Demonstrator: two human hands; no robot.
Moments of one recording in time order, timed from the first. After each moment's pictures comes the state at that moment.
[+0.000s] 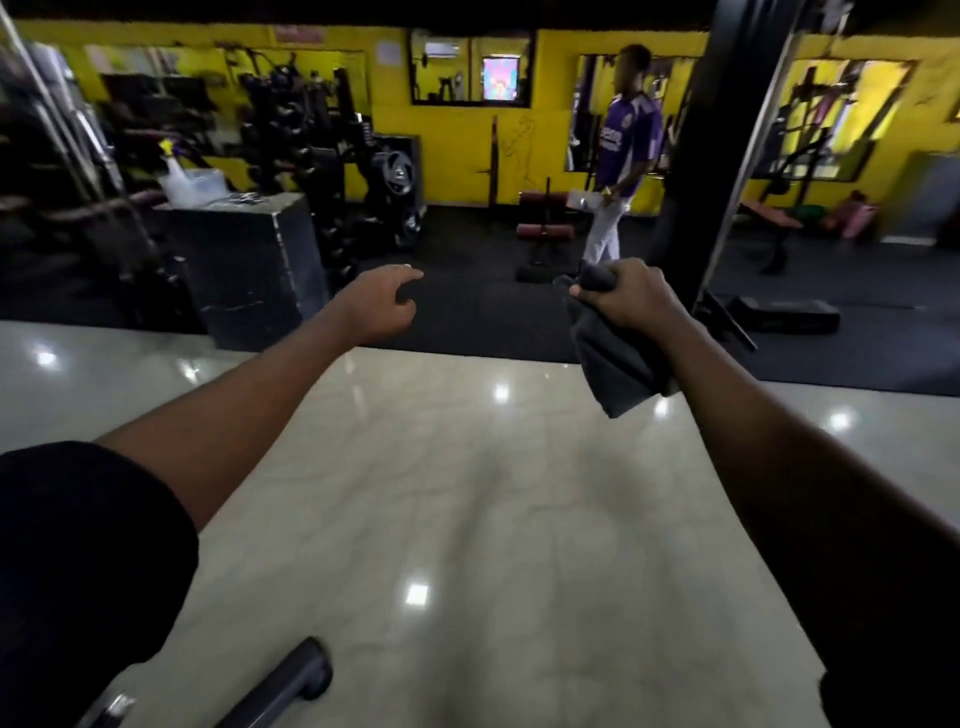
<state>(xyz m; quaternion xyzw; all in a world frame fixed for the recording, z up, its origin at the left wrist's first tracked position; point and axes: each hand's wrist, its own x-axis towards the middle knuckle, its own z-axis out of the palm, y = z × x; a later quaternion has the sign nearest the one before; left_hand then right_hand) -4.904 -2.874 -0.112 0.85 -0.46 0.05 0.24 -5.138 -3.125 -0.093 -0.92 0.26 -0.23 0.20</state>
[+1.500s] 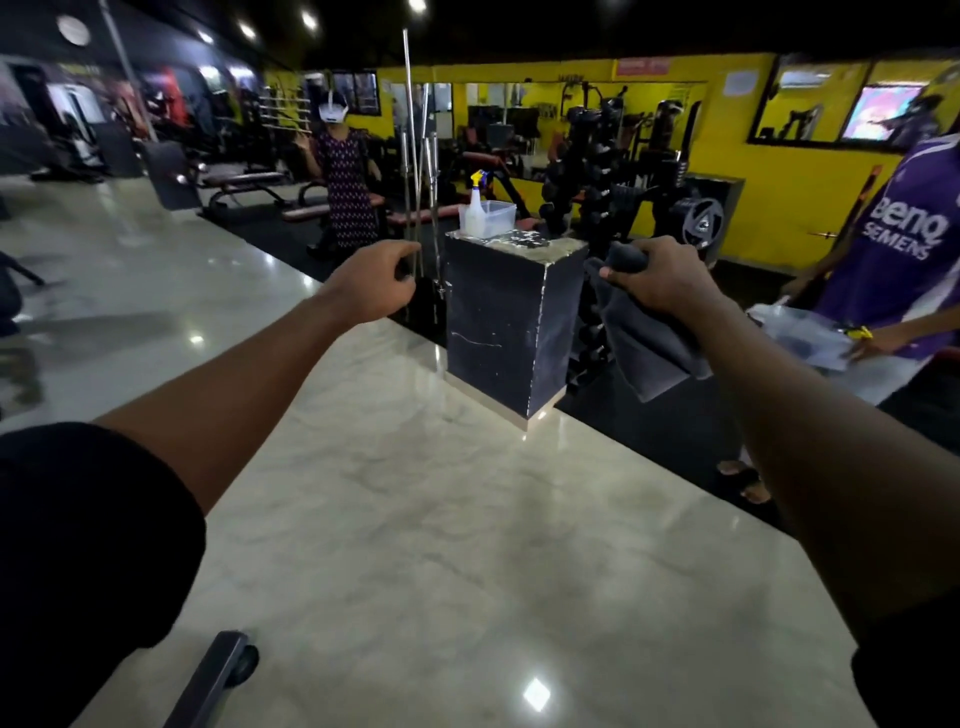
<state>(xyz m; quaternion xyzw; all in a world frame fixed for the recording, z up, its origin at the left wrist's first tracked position) -4.341 -2.769 -0.063 0.94 -0.18 0.18 0.23 -4.354 -3.134 -0.055 -0.95 -0.01 -0.19 0.24</state>
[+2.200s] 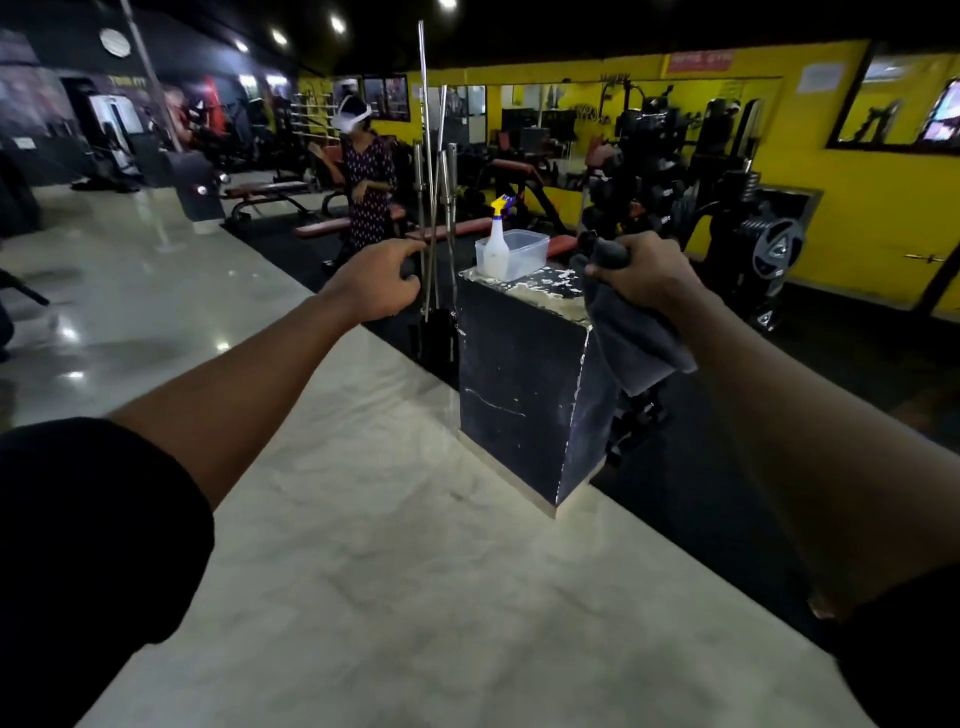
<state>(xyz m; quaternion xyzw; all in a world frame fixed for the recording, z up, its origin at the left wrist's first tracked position) -3.832 -2.803 -0.052 0.95 -0.15 0.17 0.22 -3.833 -3.145 -0.042 -0.95 -0.03 -0.17 0.27</state>
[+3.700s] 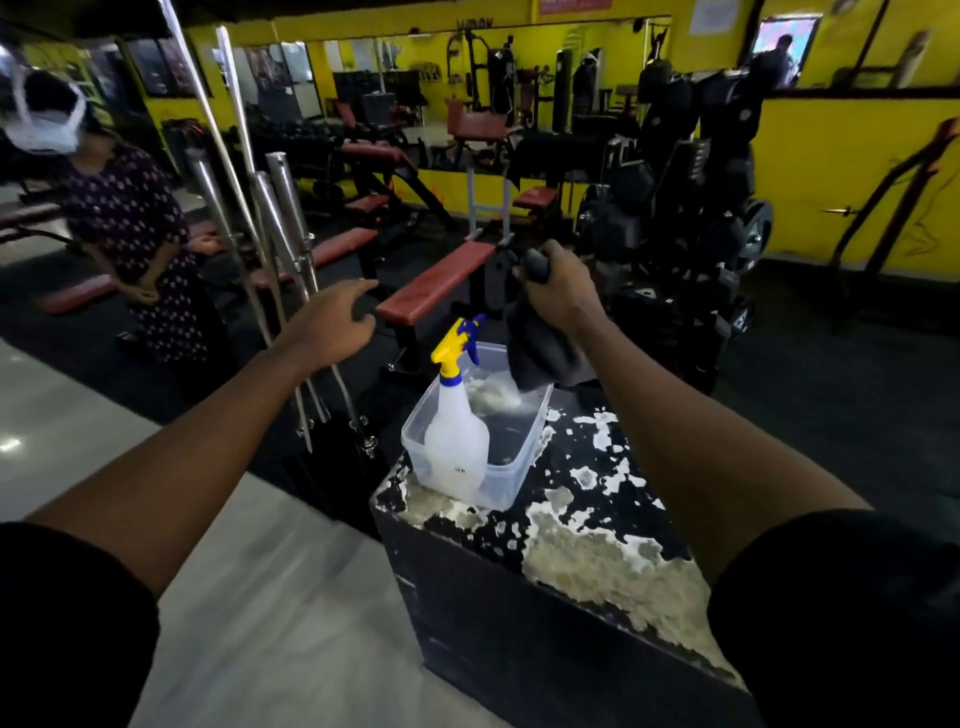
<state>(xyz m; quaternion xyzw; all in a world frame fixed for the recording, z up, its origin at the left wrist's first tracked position) -2.723 -2.827 -0.125 0.93 -0.25 0.11 0.23 -2.764 -3.139 -0.133 -0.91 0.10 -0.25 0.33</state>
